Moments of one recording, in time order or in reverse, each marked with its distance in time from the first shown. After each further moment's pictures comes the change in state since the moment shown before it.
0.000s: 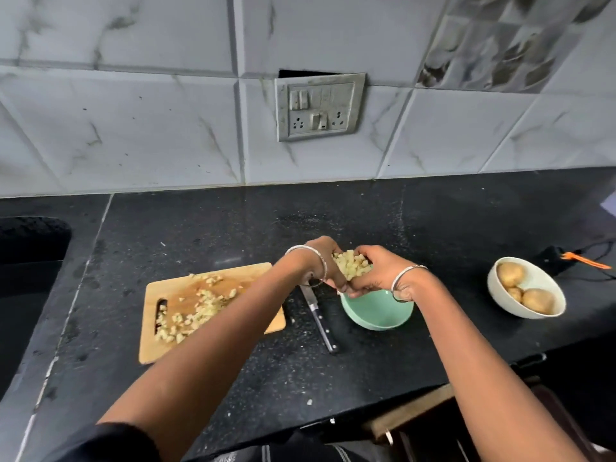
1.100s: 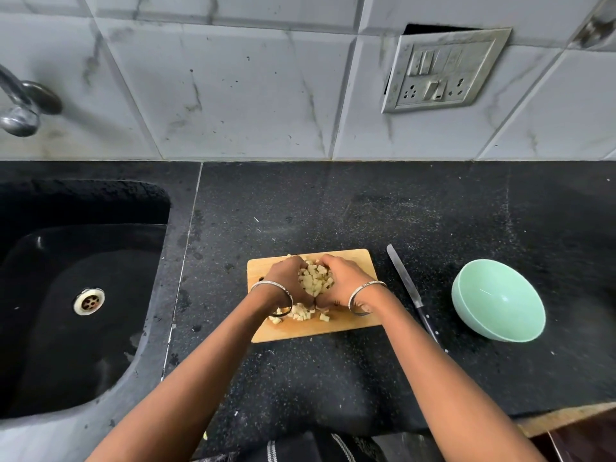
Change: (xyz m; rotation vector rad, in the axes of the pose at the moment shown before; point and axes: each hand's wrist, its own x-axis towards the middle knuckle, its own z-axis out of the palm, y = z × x) left_hand -0.074 -0.230 -0.054 -0.034 0.205 -0.245; right_hand 0.077 -0.093 0.227 -0.450 -0.117 -0.146
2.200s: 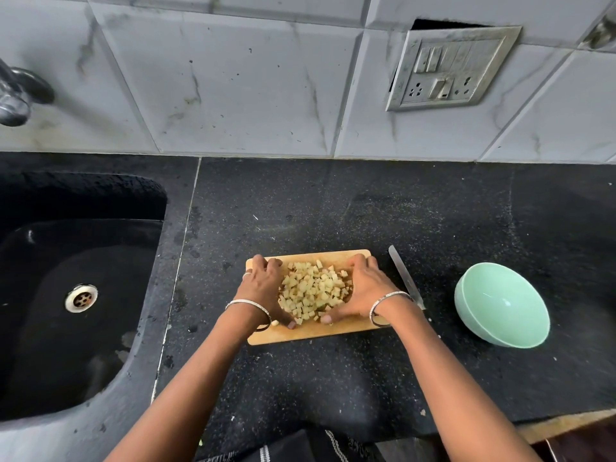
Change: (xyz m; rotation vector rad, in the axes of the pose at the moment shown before) left_hand -0.011 -0.038 -0.002 0.317 0.054 0.015; right_hand -0.010 0.027 -0.009 -0.172 -0.014 0.211
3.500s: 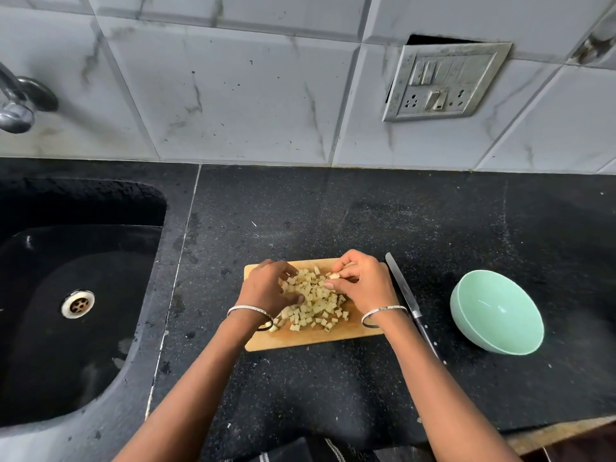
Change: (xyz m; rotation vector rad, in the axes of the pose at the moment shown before) left_hand 0.009 0.004 0.002 -0.285 0.251 0.126; right_hand -0.006 -0.003 0.003 0.496 0.426 -0.254
